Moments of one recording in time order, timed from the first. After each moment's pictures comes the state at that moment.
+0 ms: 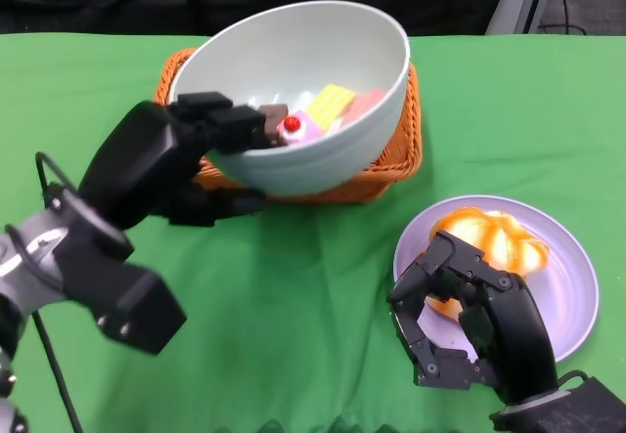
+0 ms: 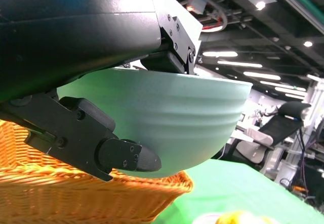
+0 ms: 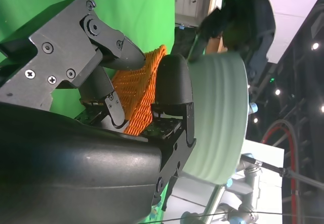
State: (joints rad) left arm -0.82 0.38 -0.38 1.12 0.66 -1.19 0.51; right arm -0.06 0.10 0.14 0.43 -0.04 -0.81 0.14
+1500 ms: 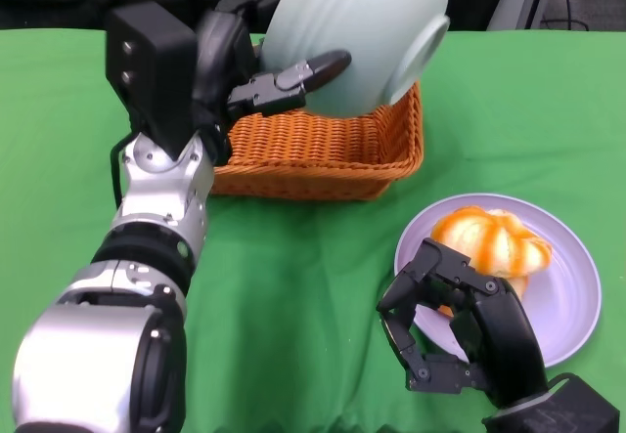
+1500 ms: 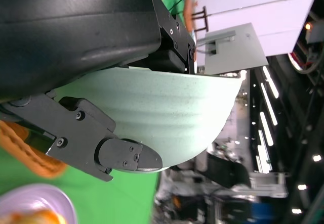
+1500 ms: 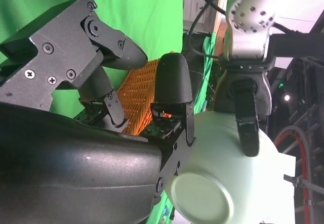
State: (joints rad) left arm -1.05 -0.05 0.21 1.24 -0.17 -0.46 -0.43; right arm -0.07 0.10 0.15 0.48 -0.06 -0.82 0.13
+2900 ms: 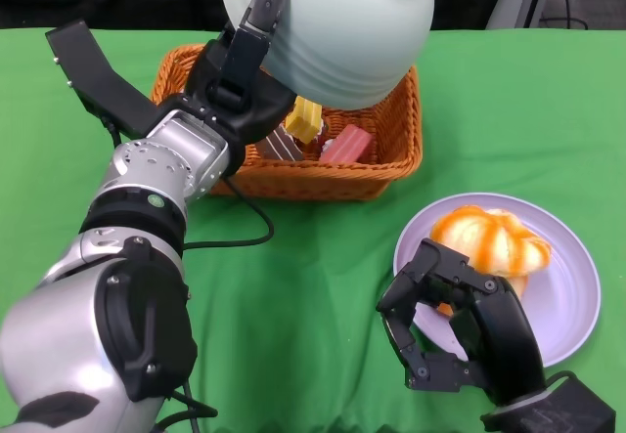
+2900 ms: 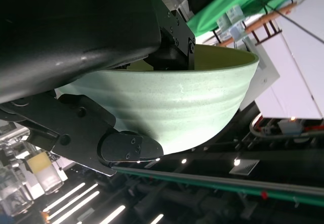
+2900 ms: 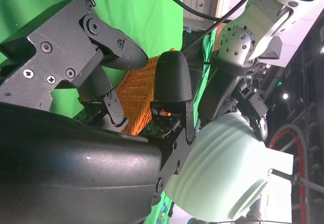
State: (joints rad) left arm -1.14 -0.06 0.66 1.26 -0.63 0.33 -0.38; right arm -0.10 0.10 0.14 0.54 -0.07 -0.86 0.12
